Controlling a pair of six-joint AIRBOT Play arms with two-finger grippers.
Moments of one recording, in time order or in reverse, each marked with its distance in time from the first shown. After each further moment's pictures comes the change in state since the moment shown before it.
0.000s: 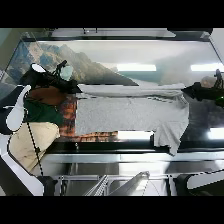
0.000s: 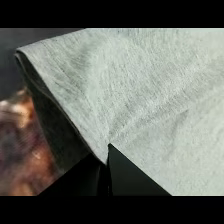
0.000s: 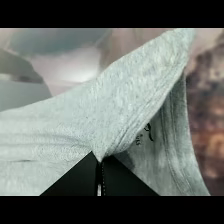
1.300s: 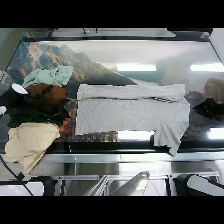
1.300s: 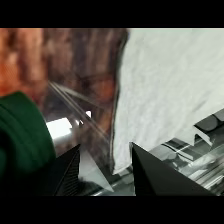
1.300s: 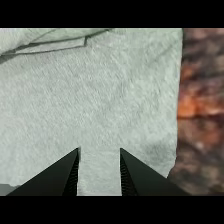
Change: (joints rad) left arm 0.127 0.460 -0.689 0.129 -0.040 -0.113; right arm -0.135 0.482 -0.337 -0.396 0.145 0.259
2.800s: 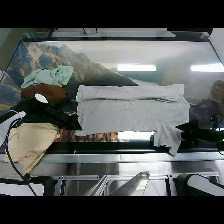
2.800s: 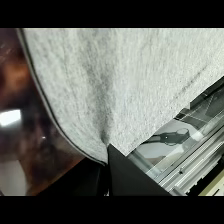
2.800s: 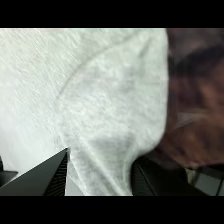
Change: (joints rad) left arm -0.157 -0.061 -0.089 -0.074 0.001 0.083; right arm -0.095 0.003 -0.439 0.184 -0.086 -0.009
